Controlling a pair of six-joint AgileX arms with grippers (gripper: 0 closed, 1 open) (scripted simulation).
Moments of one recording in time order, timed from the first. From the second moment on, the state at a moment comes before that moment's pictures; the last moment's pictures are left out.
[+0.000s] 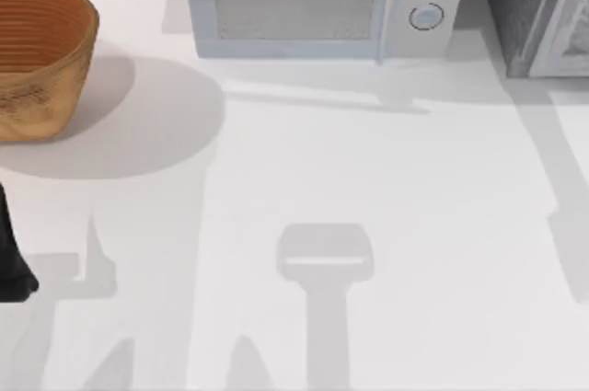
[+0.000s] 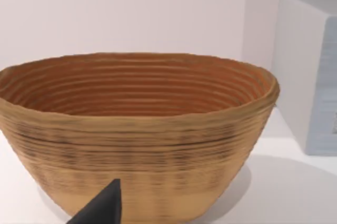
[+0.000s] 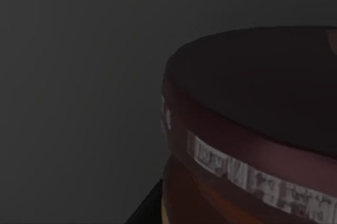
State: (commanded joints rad) left arm 0.00 0.00 0.00 0.00 0.00 0.00; right arm 0.10 1.86 2.29 -0.44 0.12 0.02
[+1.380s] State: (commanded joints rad) left arm 0.00 0.00 0.00 0.00 0.00 0.00; right arm 0.10 1.87 2.30 -0.44 0.12 0.02
